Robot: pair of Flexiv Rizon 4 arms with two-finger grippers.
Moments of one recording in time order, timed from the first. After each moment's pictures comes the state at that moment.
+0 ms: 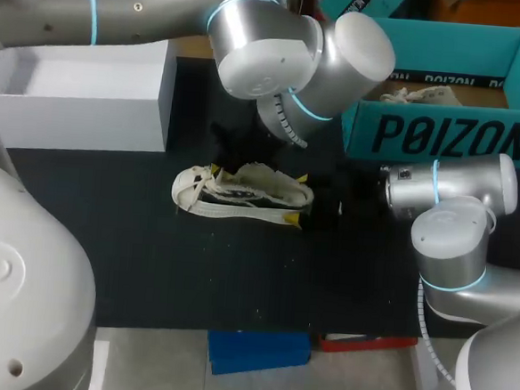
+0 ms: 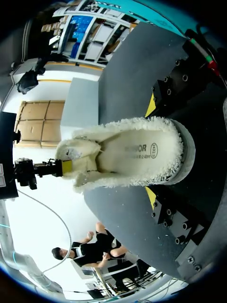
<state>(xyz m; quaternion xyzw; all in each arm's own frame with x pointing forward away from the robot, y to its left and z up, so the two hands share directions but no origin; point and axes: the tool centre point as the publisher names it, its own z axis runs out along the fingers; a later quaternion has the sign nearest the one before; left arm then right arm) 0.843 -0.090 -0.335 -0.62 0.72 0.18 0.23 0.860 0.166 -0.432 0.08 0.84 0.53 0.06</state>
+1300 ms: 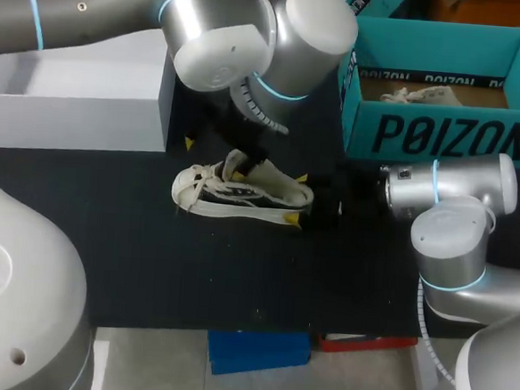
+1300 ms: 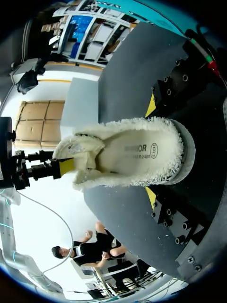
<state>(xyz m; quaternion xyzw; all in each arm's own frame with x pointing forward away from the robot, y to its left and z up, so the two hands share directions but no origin) 0.860 -0.087 -0.320 -0.55 0.80 0.12 0.20 0.860 0.167 -0.432 0.08 0.84 0.53 0.06</state>
